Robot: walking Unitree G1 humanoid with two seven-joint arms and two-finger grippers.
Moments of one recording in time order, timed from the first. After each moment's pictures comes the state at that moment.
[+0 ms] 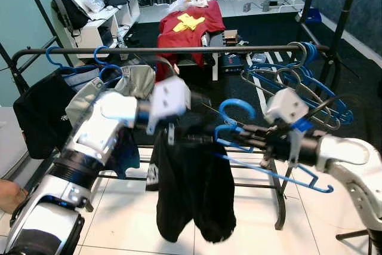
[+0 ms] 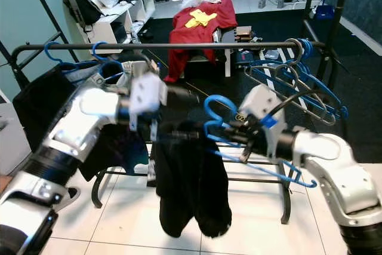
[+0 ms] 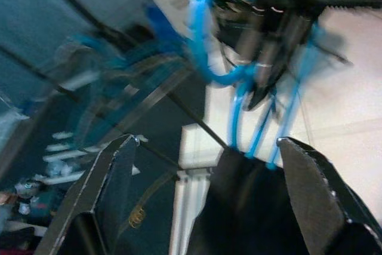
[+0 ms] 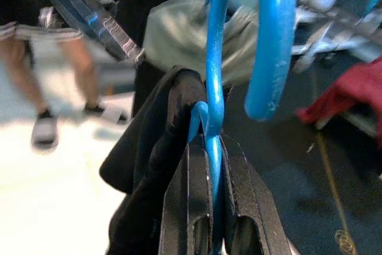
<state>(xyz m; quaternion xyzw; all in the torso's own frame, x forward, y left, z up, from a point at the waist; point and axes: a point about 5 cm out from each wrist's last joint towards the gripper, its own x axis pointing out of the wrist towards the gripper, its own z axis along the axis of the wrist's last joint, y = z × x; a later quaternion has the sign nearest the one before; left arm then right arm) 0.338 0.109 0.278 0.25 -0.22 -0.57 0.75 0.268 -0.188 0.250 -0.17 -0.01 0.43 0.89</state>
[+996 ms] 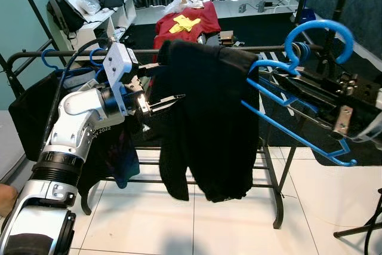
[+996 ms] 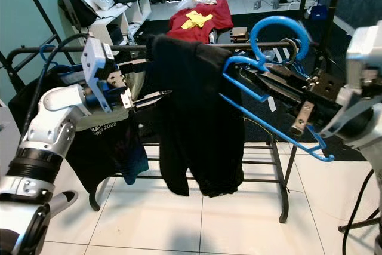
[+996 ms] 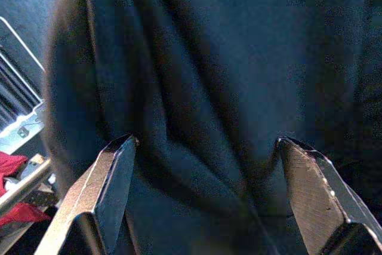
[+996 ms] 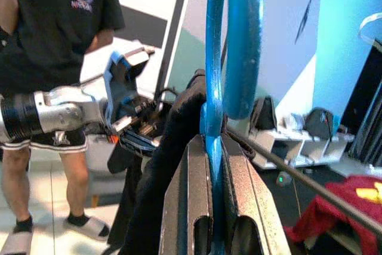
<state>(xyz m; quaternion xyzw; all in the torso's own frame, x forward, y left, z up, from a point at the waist) 0.348 0.155 0.265 0.13 -0.23 -0.48 0.84 0.222 -0.209 0.334 -0.10 -0.22 0.47 0.85</state>
